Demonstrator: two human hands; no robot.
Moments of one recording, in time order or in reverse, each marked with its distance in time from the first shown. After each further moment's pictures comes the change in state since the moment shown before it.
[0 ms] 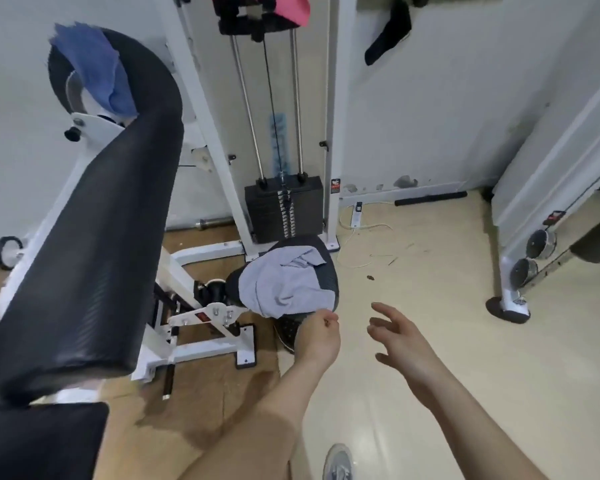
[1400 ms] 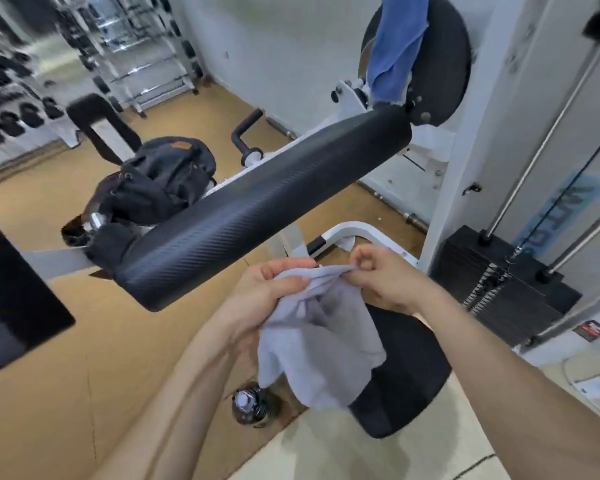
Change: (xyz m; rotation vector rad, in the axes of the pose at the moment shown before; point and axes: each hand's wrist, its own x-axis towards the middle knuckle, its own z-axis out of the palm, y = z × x) left_hand 0.076 0.134 -0.170 -0.972 0.754 -0.298; right_hand 0.306 -0.255 0.164 -0.706 -1.371 -0.452
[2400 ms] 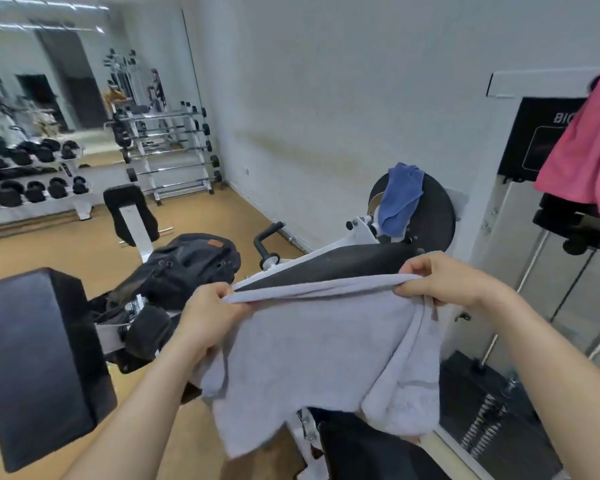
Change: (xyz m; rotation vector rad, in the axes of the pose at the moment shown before) left_hand -0.023 0.088 -0.125 0.538 0.526 0.294; right_hand -0.040 -0.190 -0.063 -0.498 0.238 -0.081
